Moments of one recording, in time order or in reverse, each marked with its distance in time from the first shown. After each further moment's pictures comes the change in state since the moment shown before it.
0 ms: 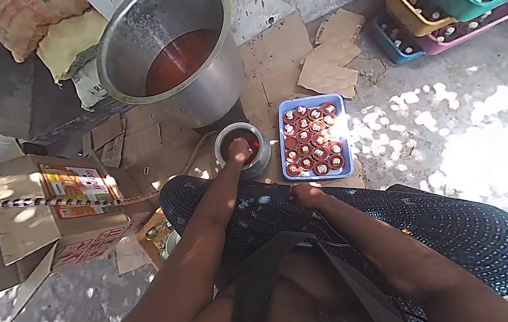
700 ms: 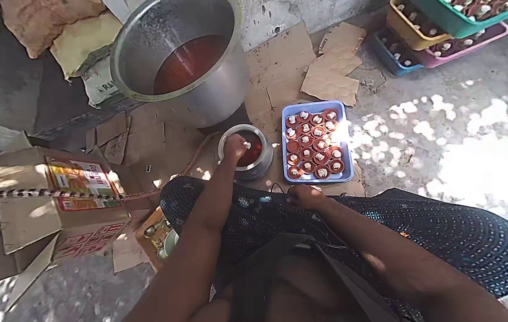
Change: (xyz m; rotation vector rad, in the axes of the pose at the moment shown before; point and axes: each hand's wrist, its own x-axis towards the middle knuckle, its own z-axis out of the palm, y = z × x) left_hand -0.011 -0.028 -0.025 -0.297 0.145 0.029; right_hand 0.005 0.002 0.007 0.060 0.077 -0.035
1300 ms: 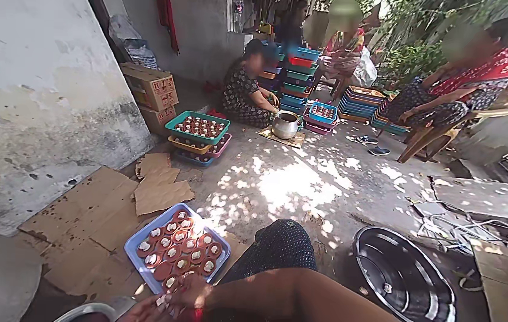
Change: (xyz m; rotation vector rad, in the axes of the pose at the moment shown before) left_hand -0.089 0.092 0.065 -0.727 -0.471 0.629; right_hand -0.020 0.000 -0.032 1.284 0.765 -0.026
